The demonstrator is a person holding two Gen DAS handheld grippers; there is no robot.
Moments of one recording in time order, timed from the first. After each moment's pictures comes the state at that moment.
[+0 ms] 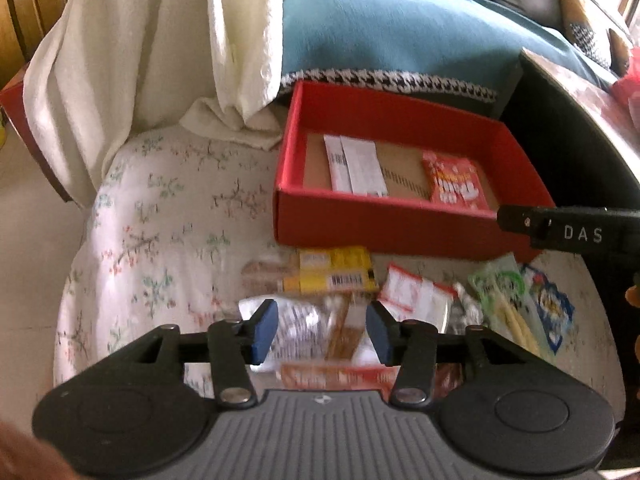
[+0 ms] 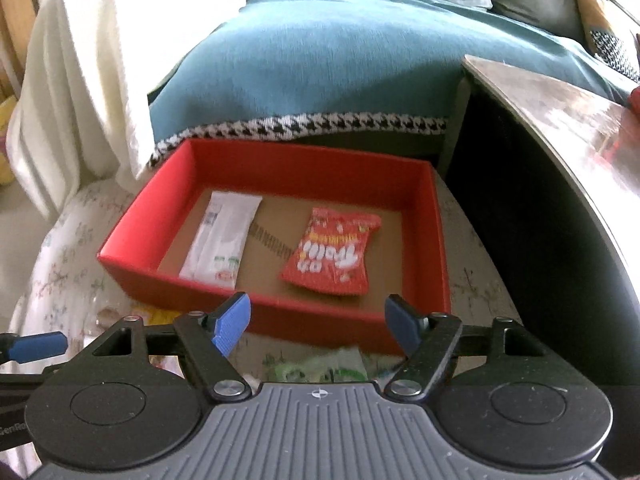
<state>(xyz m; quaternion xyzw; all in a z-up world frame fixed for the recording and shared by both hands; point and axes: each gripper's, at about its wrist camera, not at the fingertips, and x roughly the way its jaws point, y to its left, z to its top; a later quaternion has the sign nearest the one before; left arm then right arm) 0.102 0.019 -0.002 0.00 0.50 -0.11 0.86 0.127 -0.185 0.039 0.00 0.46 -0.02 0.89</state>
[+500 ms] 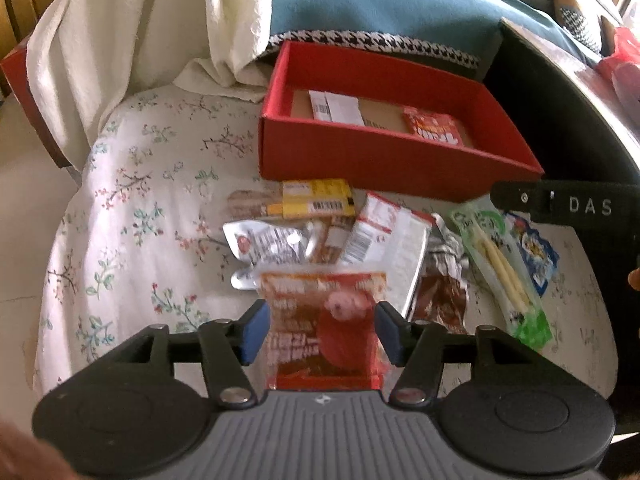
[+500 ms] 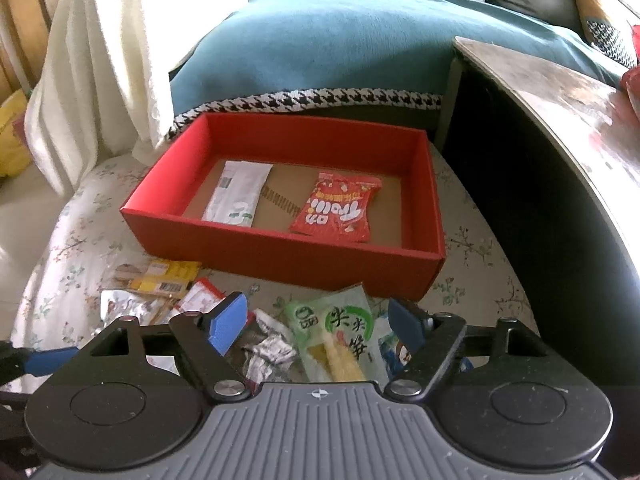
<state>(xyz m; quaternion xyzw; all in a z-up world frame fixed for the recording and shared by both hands) 0.057 0.017 -0.014 -0.01 0.53 -0.12 0.84 0.087 -0.179 0.043 0.01 0.47 -0.02 0.88</state>
